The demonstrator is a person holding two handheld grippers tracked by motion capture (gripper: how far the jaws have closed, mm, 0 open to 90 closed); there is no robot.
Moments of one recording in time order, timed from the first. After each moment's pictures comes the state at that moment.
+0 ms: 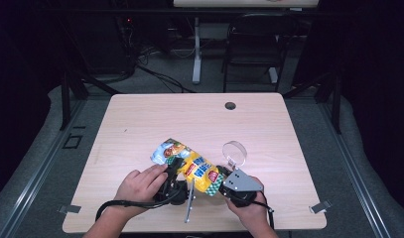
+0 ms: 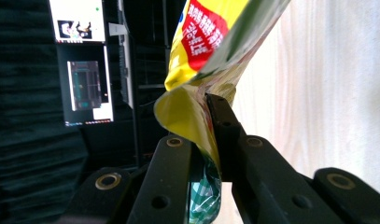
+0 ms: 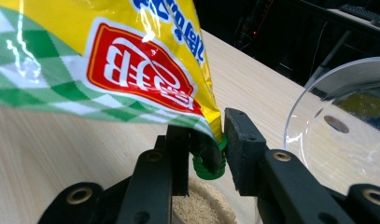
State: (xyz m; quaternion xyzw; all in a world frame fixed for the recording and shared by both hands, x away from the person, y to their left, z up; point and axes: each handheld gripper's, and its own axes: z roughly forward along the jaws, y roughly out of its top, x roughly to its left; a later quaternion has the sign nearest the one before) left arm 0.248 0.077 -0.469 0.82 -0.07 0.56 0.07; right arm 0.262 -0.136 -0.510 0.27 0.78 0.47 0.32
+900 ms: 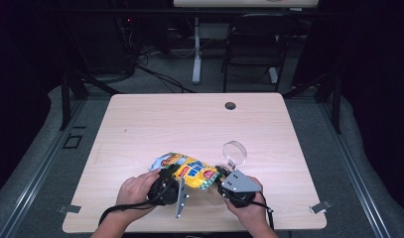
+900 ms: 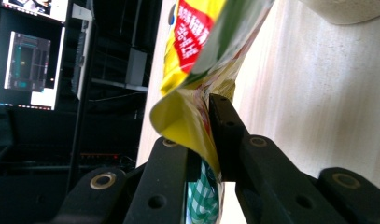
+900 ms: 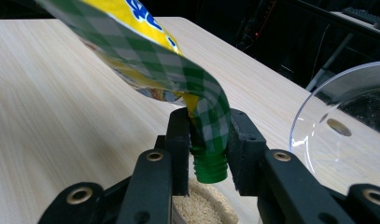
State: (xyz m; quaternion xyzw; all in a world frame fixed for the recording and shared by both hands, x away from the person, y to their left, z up) left arm 0.258 0.096 -0.491 0.86 0.01 0.48 0.16; right arm 0.262 -0.134 -0.511 0.26 0.78 0.46 0.32
